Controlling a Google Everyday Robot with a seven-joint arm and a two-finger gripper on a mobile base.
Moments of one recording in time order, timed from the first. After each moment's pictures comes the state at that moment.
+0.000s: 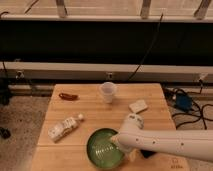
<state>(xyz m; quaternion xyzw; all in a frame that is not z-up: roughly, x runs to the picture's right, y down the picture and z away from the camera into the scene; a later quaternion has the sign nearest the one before) 0.086 0.320 0.749 -0.28 -0.15 -0.34 0.88</state>
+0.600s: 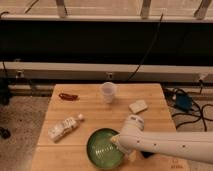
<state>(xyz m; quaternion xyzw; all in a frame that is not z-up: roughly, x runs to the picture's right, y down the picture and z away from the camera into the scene) 0.085 0.320 0.749 -0.28 -0.15 -0.34 0.89</state>
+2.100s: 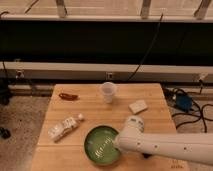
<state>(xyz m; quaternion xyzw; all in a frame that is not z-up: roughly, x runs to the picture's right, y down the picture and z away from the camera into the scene) 0.080 0.307 0.739 -0.25 -0.16 -0.36 0.89</state>
